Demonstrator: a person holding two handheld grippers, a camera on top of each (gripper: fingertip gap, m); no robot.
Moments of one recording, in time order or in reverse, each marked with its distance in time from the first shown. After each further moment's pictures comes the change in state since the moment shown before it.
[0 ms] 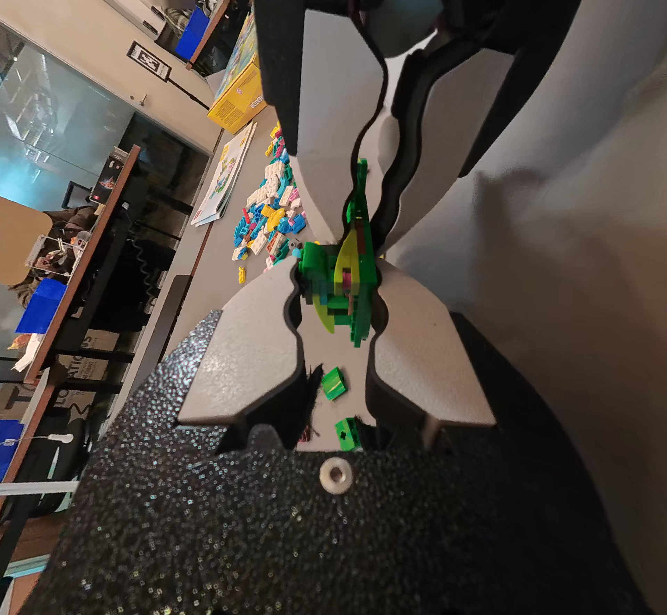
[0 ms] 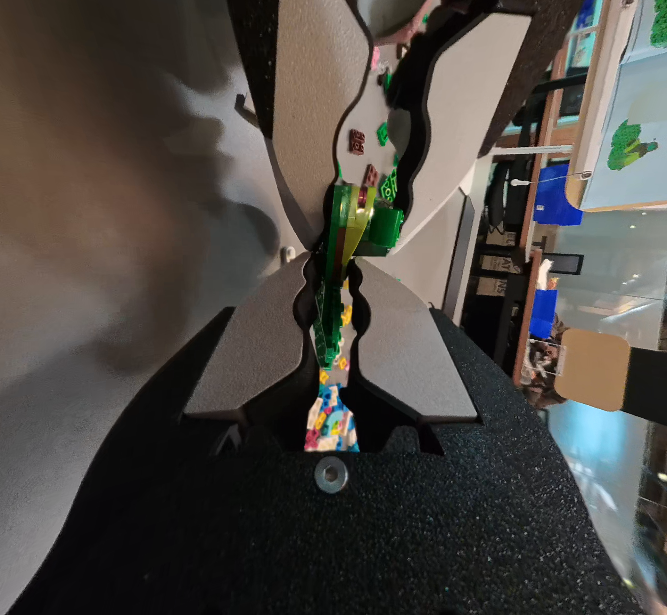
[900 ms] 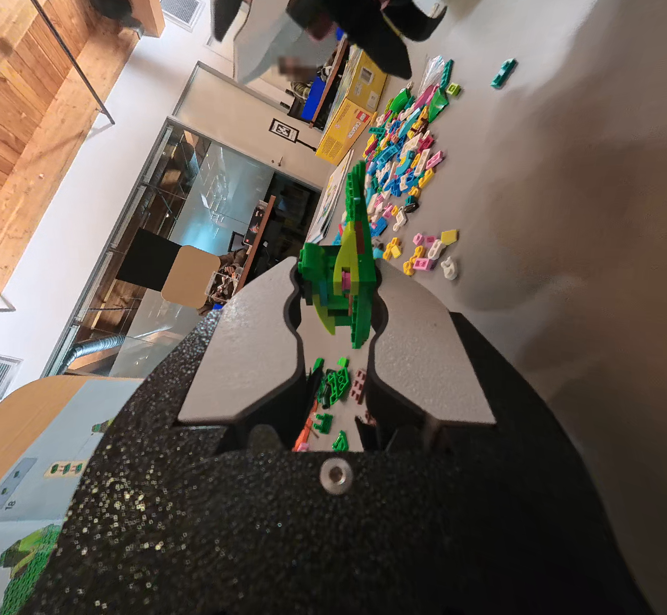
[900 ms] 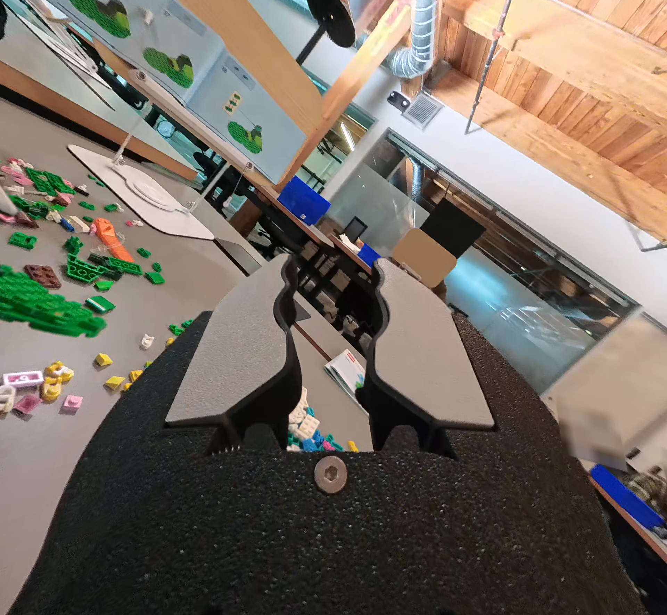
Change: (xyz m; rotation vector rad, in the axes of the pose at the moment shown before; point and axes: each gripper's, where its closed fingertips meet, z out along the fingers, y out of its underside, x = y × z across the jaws) left arm -0.025 0.005 -0.014 0.091 -0.326 0.261; right arm 0.122 0.087 -0.091 0.291 0.875 0.573
